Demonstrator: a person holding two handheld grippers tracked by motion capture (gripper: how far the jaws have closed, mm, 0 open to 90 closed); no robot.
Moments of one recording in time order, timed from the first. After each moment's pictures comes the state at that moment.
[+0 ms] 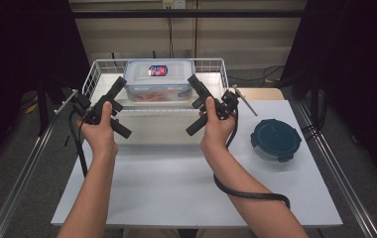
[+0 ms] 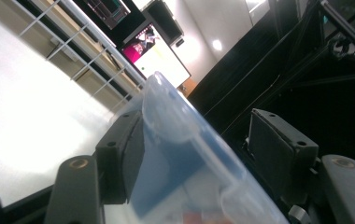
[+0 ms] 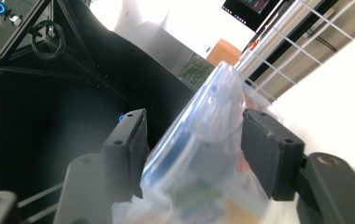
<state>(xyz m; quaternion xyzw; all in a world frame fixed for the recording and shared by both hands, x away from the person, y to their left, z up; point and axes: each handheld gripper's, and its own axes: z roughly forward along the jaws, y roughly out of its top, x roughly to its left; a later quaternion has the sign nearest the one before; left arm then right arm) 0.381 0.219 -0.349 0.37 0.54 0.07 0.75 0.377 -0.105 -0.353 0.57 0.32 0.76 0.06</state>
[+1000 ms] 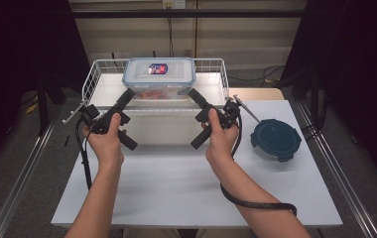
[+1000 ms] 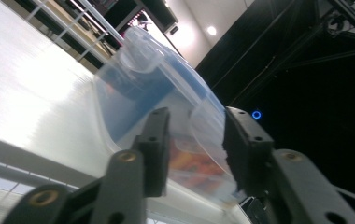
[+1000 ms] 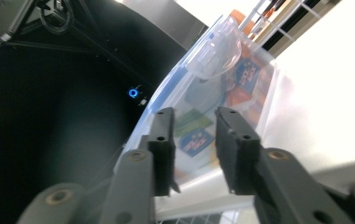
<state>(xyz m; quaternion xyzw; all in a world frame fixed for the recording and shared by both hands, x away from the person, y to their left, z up) 0.361 0.200 -0.359 0.41 0.52 0.07 0.75 0.360 -0.113 -0.370 0.55 0.36 0.75 0.01</state>
